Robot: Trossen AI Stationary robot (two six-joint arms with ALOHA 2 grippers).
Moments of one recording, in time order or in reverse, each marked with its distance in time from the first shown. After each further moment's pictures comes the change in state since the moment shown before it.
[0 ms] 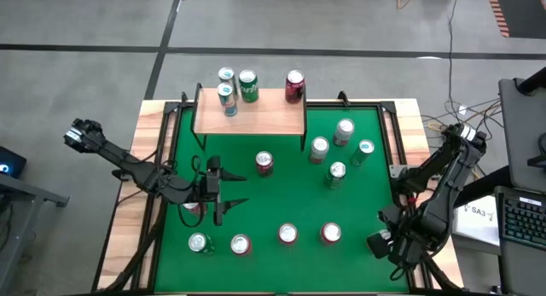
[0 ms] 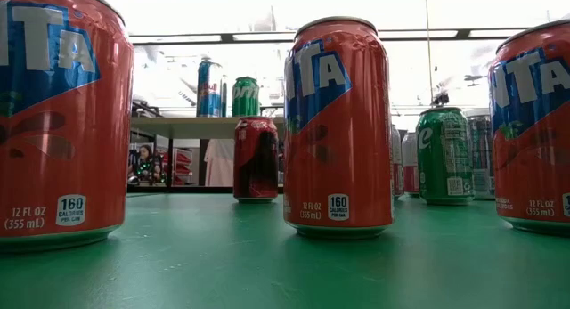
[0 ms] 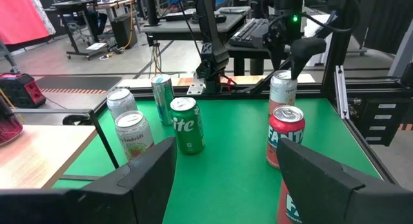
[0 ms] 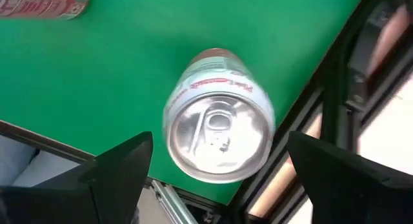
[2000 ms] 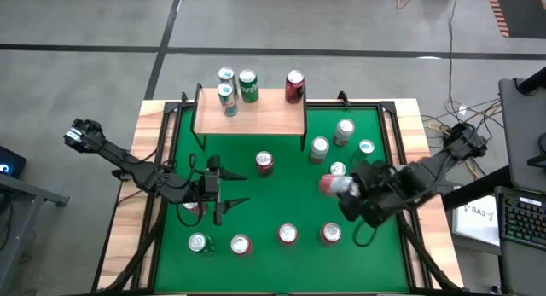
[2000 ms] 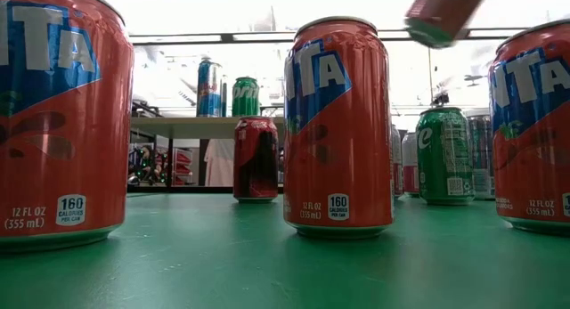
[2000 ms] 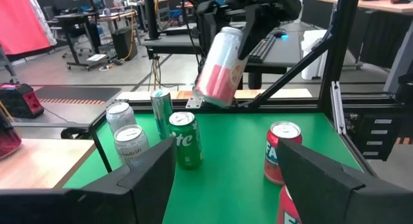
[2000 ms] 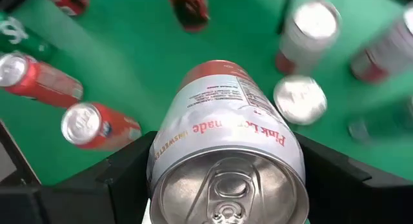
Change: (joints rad) left arm 0.000 0.000 0.000 0.067 0.000 0.027; right arm -0.428 0.021 0.420 -0.161 0.581 -0.872
